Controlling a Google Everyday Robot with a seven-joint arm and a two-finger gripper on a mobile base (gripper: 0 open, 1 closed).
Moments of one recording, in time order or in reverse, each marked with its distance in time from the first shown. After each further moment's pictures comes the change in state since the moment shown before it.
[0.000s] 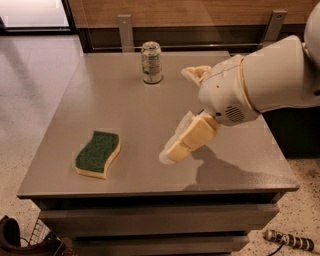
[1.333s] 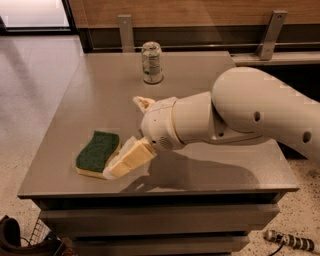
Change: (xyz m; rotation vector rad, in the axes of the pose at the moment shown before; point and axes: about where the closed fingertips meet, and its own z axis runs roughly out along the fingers) arm -0.023 0.031 0.125 -0.085 -0.206 0.064
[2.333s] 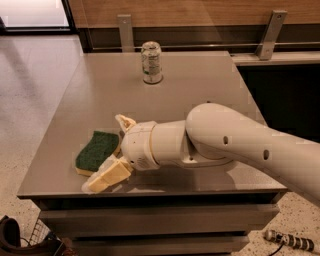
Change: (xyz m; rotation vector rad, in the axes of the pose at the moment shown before) arm 0.015 0.022 0.057 -0.024 -0.107 0.048
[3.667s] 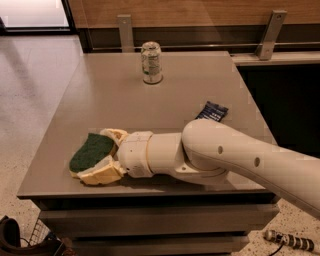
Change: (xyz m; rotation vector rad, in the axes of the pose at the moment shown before) arm 0.010 0.006 0.022 -0.011 -0.092 0.031
